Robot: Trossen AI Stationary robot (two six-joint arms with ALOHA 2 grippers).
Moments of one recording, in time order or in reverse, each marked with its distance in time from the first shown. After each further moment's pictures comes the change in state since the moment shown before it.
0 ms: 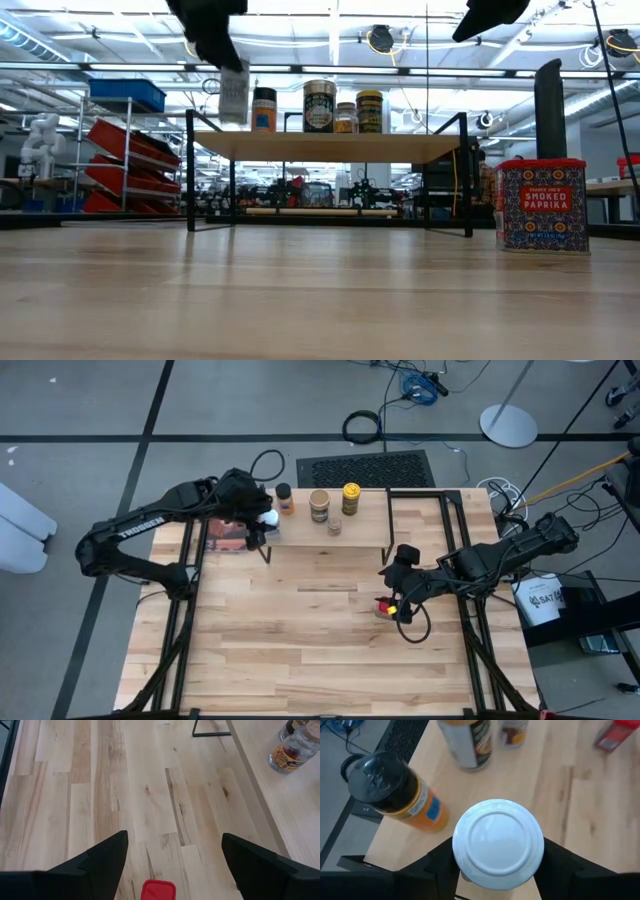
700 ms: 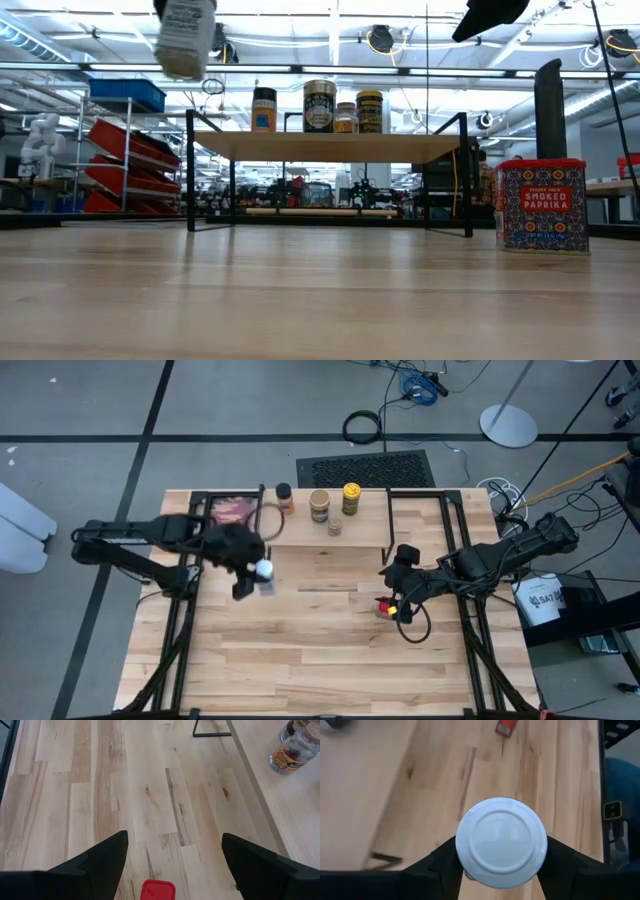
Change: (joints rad) left arm -0.497 -0.064 -0.015 -0.103 -0.033 -0.496; right arm 0.000 0.000 0.000 0.001 0.000 -0.004
